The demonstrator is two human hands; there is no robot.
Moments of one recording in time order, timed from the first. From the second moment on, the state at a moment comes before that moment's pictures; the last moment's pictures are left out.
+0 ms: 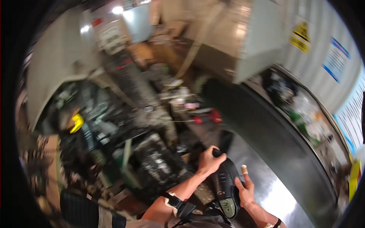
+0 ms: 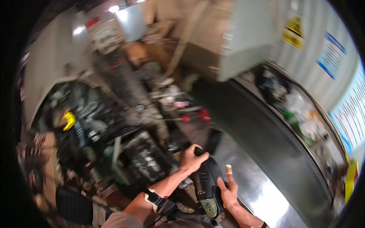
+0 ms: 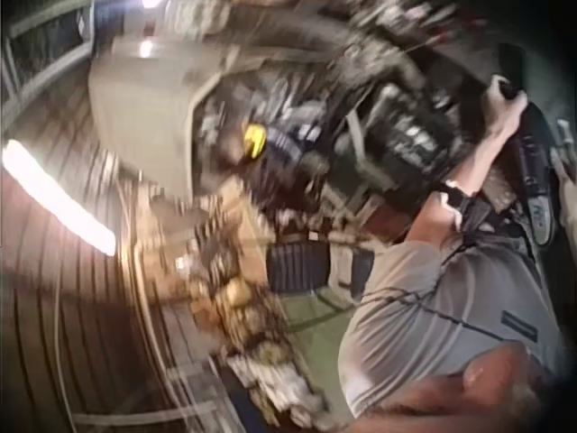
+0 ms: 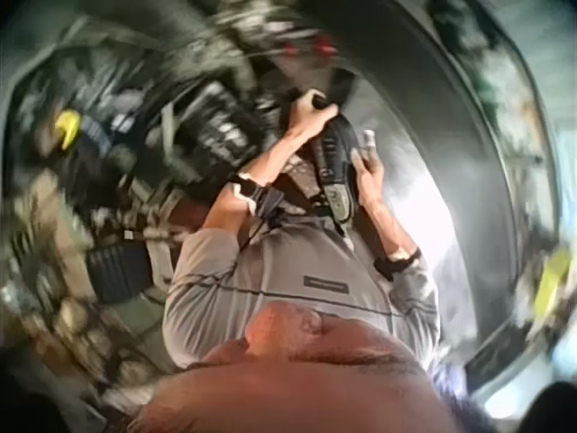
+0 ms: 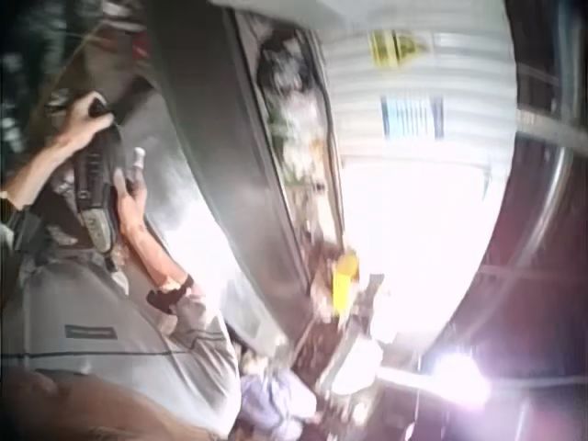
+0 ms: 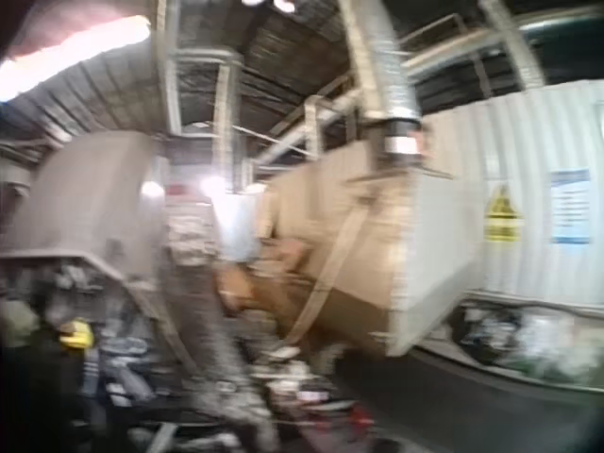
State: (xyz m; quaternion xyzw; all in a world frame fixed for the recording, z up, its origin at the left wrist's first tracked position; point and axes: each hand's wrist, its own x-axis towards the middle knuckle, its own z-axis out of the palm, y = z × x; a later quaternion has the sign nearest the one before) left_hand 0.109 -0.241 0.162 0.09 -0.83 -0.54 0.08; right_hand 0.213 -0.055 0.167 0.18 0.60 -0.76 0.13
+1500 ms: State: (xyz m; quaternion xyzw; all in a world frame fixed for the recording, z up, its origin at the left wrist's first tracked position) left_hand 0.294 -0.715 0.186 0.40 -0.15 -0.86 0.29; right_hand 0.195 -0.619 0.189 0.09 0.42 -0.83 0.36
